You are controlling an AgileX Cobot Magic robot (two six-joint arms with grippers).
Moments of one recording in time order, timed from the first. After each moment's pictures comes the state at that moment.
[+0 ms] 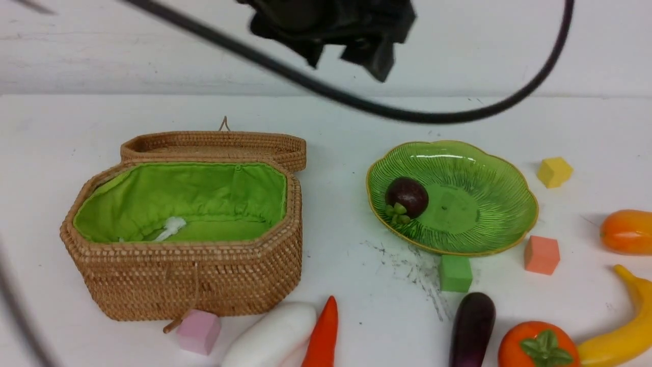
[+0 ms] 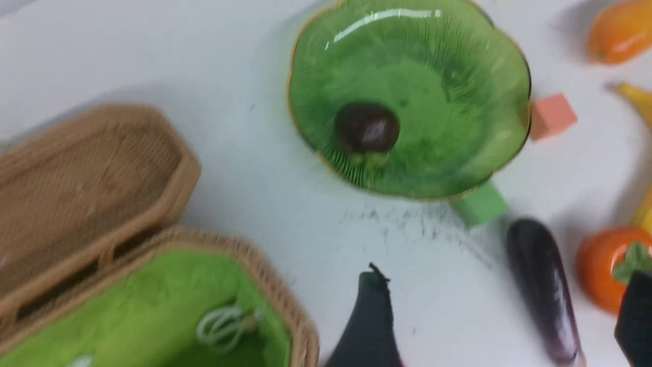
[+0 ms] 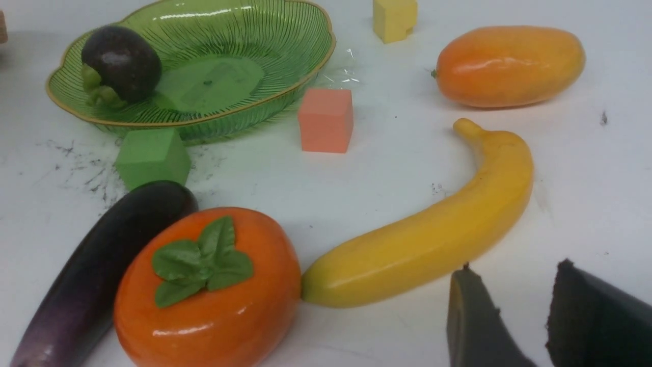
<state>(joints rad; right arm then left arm) -0.08 -0.01 0.01 0.12 0.39 -0.05 -0.66 1.68 -2.03 0.02 1.23 -0.08</state>
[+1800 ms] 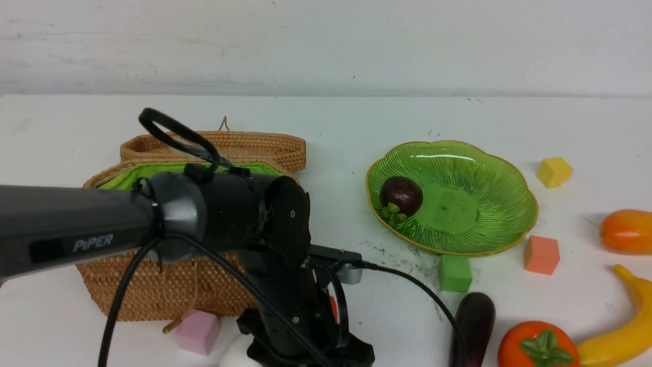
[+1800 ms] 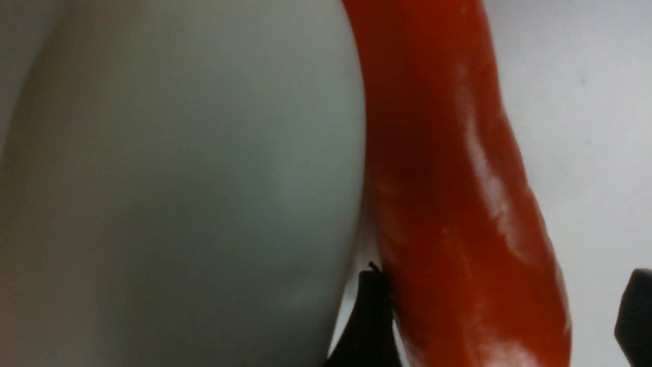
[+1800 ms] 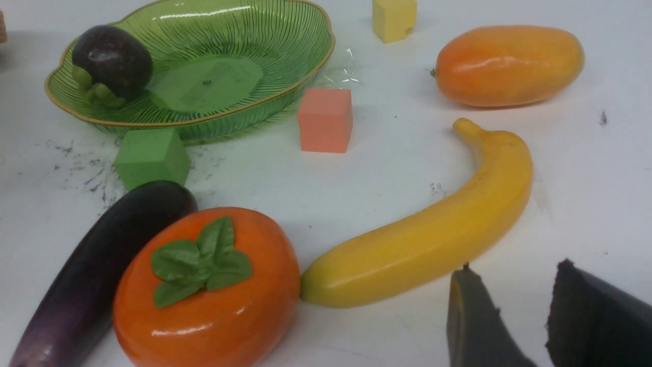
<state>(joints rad) -0.08 -0.01 0.01 0.12 0.39 -0.05 -0.66 1.88 -1.21 -0.34 0.95 0.00</state>
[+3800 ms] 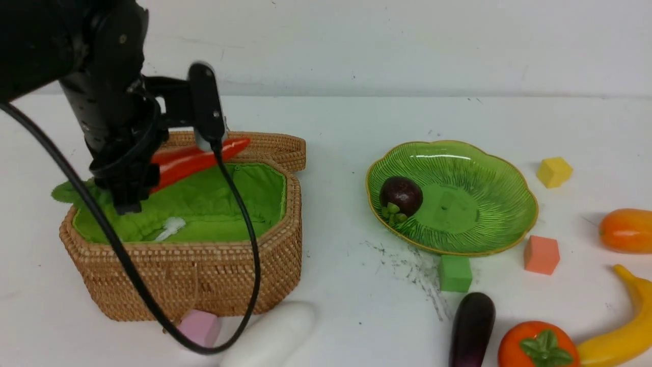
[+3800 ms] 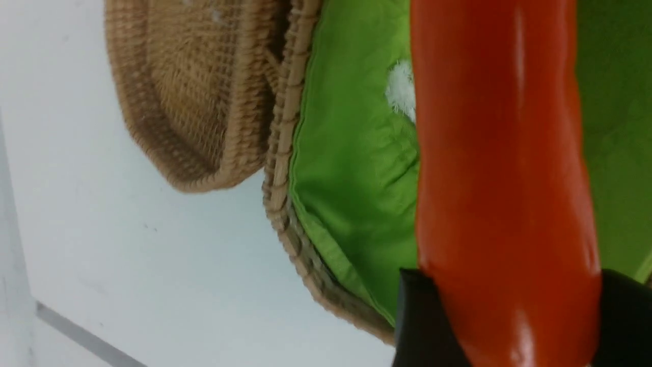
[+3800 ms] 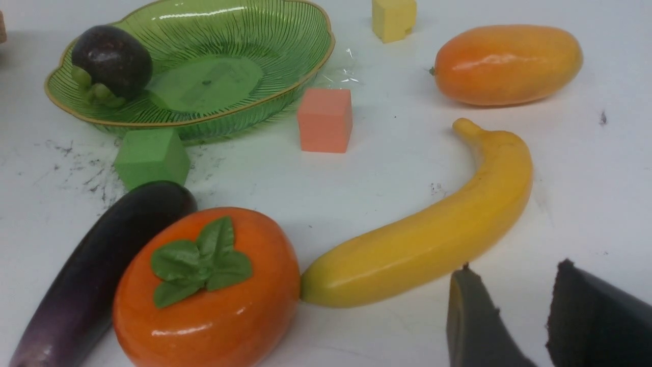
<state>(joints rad) -0.08 -0.01 0.01 0.12 0.39 -0.05 -0.35 1.68 -1.50 0.36 1.11 0.87</state>
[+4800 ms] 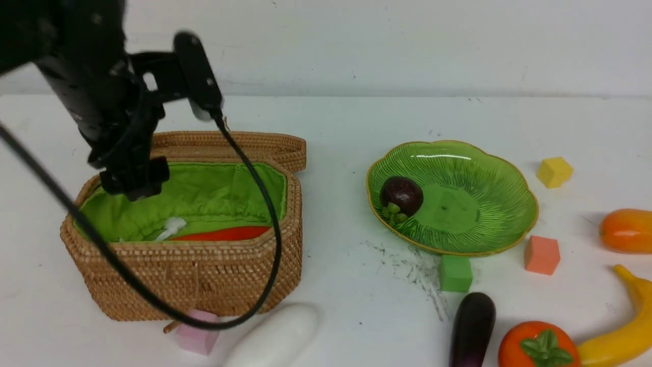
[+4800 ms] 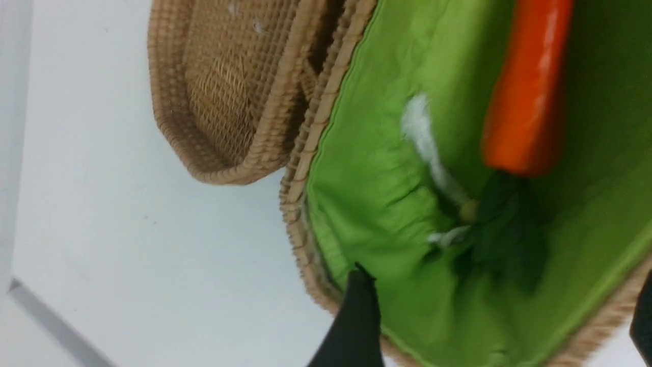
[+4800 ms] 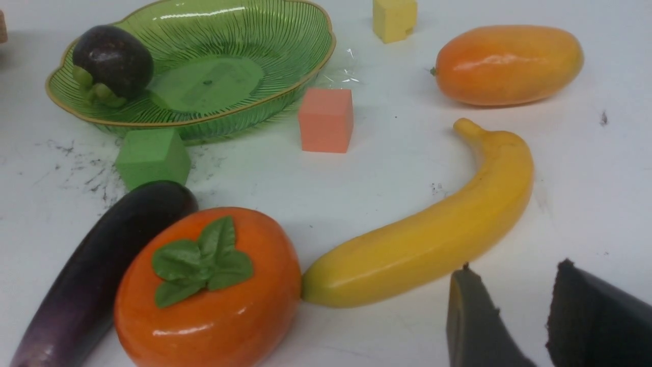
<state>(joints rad) -0.08 -0.01 0.01 0.12 0.39 -0.05 -0.35 1.55 -1.50 0.24 1.10 0.72</state>
